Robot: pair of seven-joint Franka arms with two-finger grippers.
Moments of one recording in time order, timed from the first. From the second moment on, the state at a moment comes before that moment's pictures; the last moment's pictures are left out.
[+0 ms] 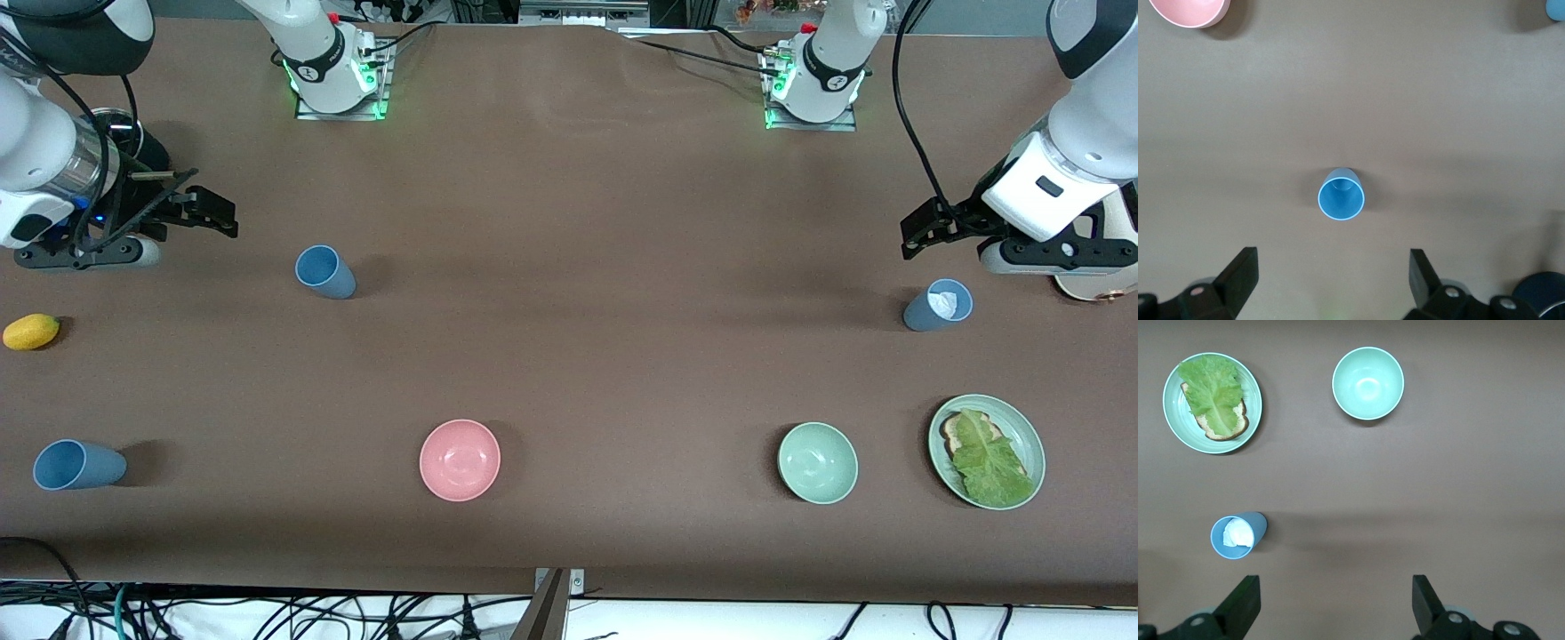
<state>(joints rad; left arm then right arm) -0.03 0.02 -0.08 -1.68 0.00 1.72 -0.10 0.12 0.05 -0.03 -1.67 0.03 1.62 0.03</state>
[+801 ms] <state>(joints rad) -0.03 0.02 -0.07 -1.67 0.00 1.66 -0.10 0.12 0.05 -0.02 -1.67 0.03 1.62 0.03</state>
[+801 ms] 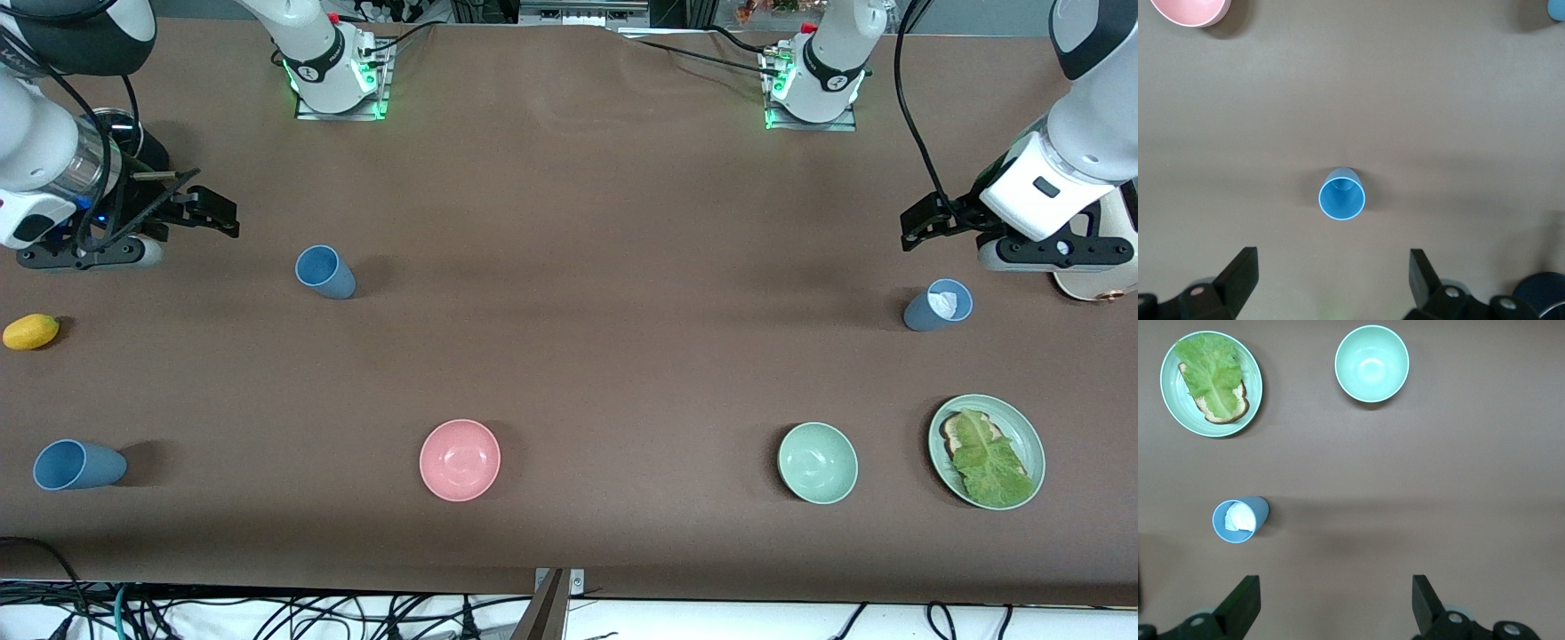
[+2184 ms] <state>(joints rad) 0.01 0.02 -0.07 -1.67 0.00 1.65 -0.06 0.12 0.06 -0.02 -1.68 0.03 1.62 0.03</state>
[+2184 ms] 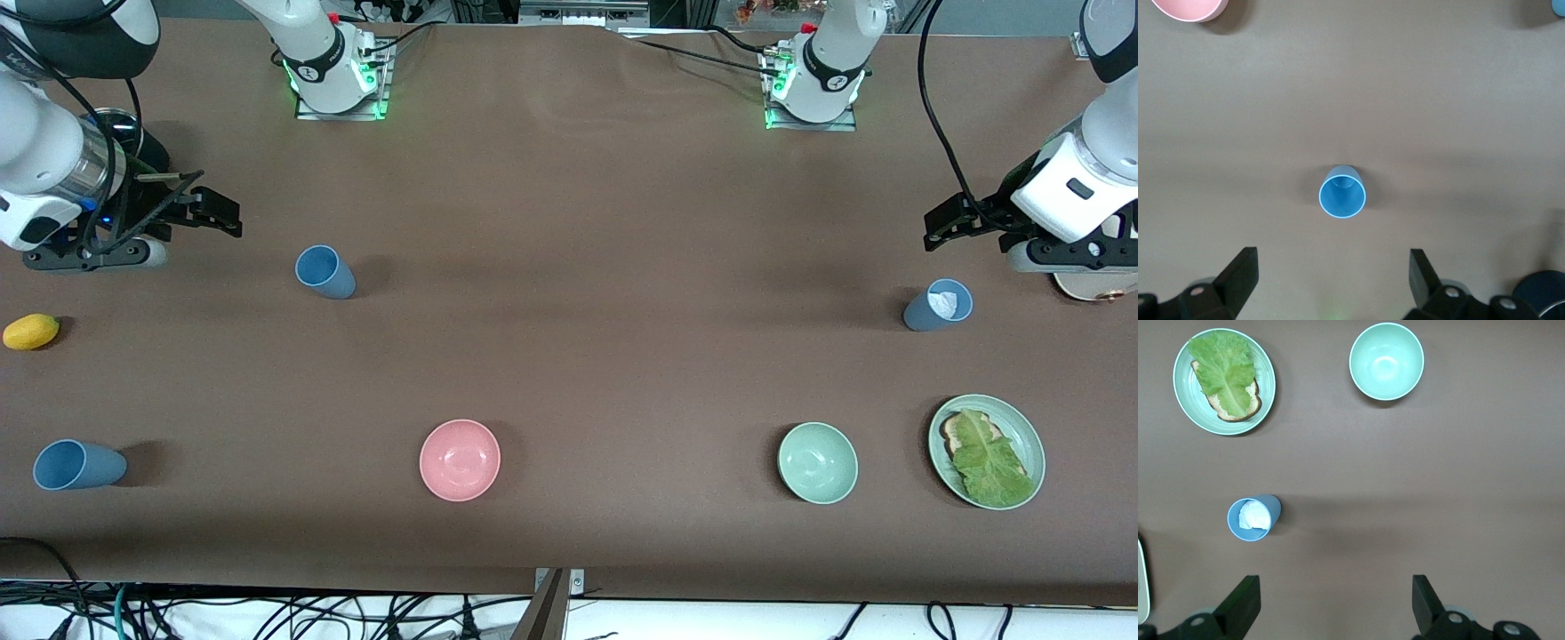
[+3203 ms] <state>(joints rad) 0.01 0.02 -0.07 -1.67 0.00 1.65 -0.06 0.12 0.06 -0.02 -1.69 0.03 1.62 0.03</state>
